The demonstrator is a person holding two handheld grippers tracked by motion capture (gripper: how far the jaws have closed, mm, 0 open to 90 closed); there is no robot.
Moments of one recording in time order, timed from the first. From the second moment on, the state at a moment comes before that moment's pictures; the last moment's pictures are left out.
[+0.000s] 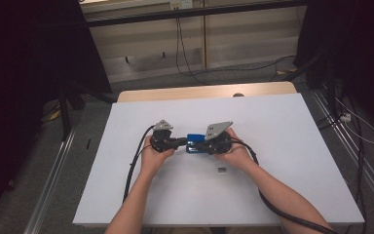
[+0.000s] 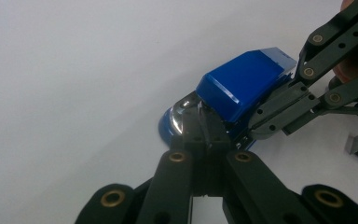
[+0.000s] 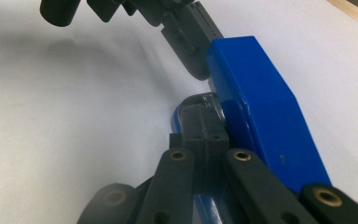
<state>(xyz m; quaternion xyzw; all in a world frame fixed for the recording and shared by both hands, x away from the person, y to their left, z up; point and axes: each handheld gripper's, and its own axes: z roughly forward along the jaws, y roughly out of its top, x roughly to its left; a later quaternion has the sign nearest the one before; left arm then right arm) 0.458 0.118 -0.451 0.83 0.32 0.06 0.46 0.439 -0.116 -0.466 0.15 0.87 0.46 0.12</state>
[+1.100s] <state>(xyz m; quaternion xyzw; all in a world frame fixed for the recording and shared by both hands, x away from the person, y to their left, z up) 0.461 0.108 -0.430 0.81 0.31 0.08 0.49 0.436 -0.118 -0.467 0.15 0.86 0.47 0.11</state>
